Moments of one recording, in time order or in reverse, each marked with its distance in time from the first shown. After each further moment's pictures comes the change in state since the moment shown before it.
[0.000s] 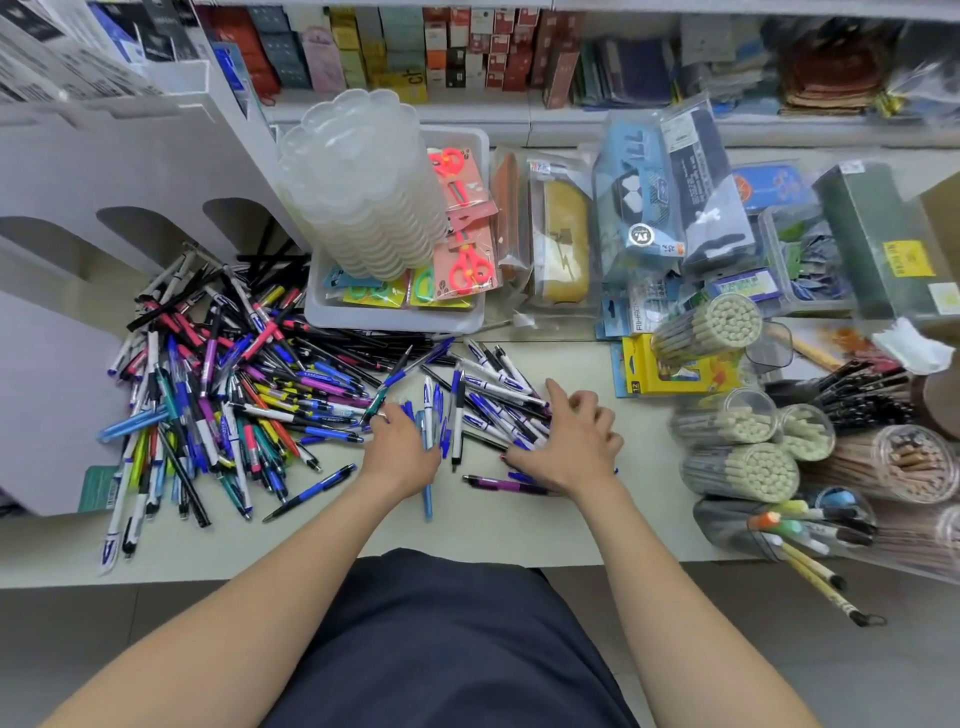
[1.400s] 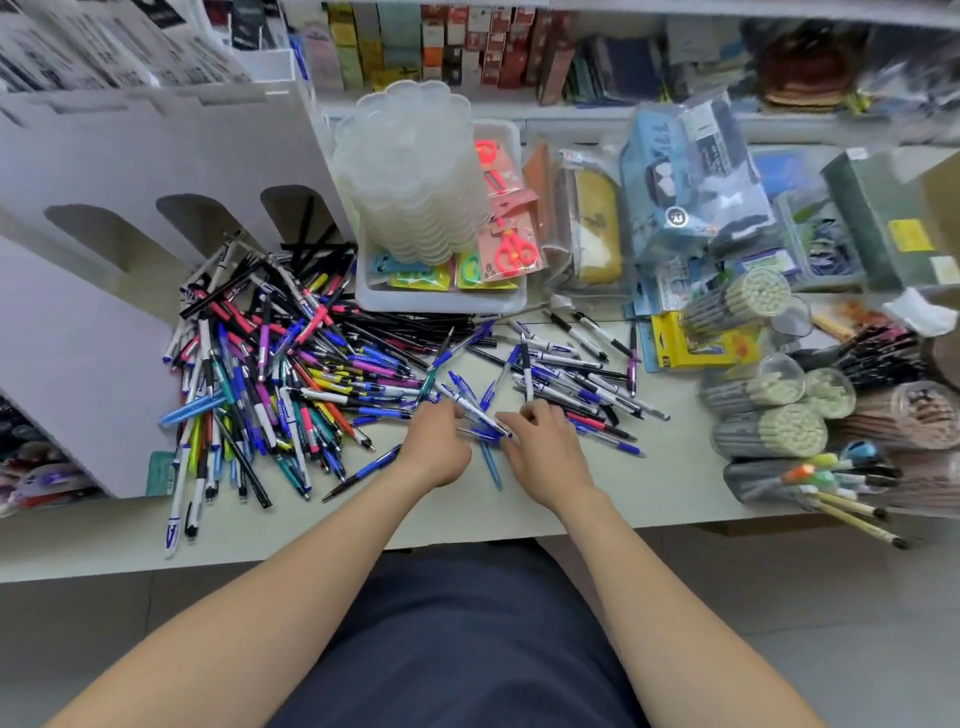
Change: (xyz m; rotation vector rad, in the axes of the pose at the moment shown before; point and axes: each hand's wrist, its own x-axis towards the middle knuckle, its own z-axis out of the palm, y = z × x) left_hand -0.018 -0.035 -0.028 -0.076 -0.115 0.200; right_hand -0.050 -0.065 0.064 -0.049 0.144 -0.365
